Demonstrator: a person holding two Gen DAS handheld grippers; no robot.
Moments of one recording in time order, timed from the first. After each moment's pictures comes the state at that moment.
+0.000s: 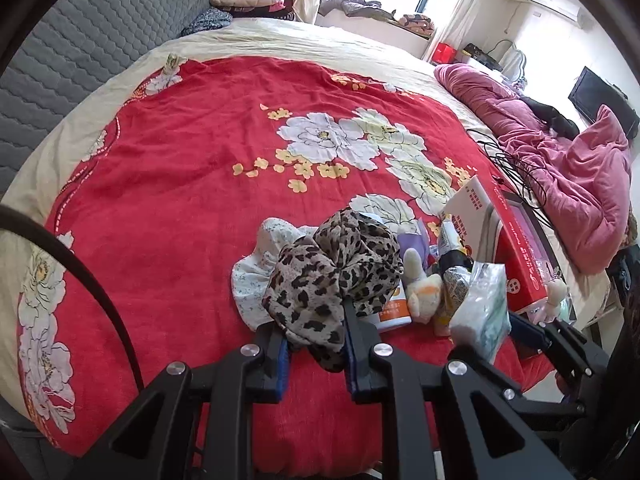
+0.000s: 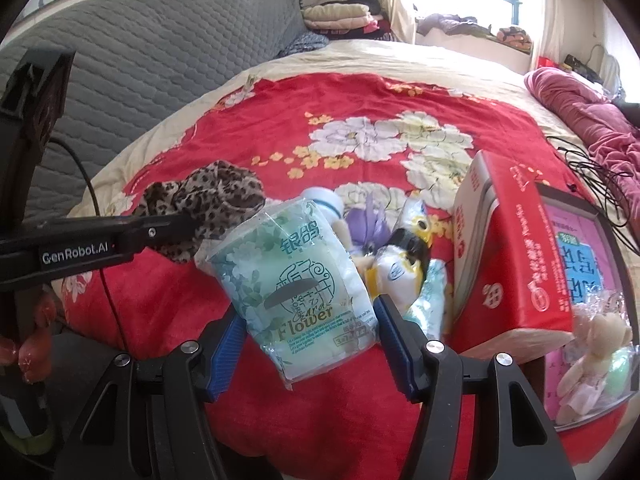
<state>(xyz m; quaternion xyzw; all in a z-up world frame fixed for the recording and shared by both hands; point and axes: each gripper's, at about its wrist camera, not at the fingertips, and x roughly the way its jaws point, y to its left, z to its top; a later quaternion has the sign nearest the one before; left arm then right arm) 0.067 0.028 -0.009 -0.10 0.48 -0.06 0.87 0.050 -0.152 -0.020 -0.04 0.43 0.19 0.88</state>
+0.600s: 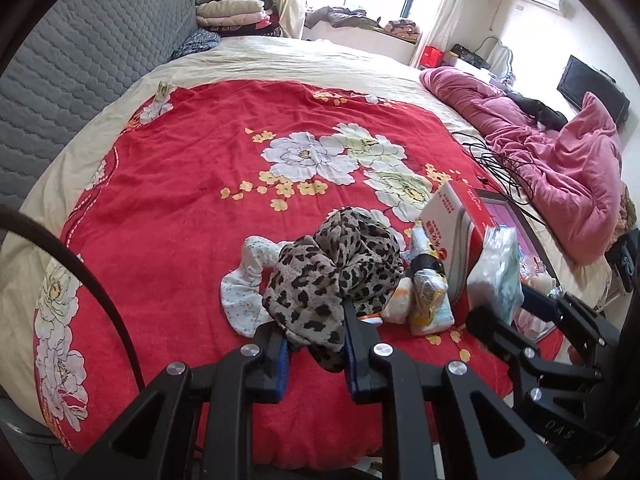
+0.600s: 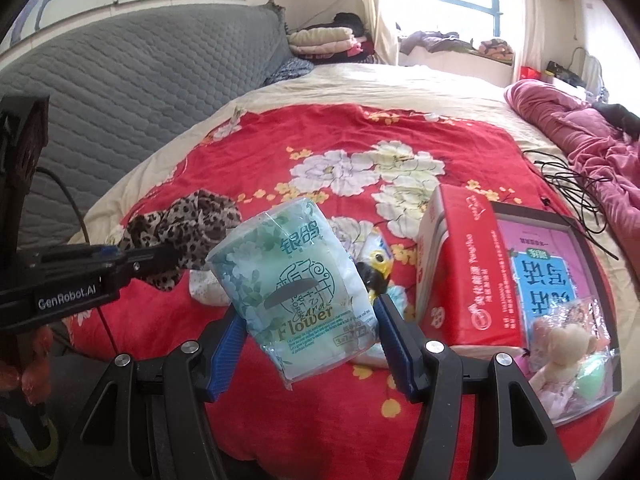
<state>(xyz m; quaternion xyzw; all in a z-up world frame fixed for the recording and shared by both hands) 0.051 0.006 0.021 -0.07 0.46 -0.07 0.88 0.040 -0.178 0.019 -0.02 0.40 0.17 0.90</state>
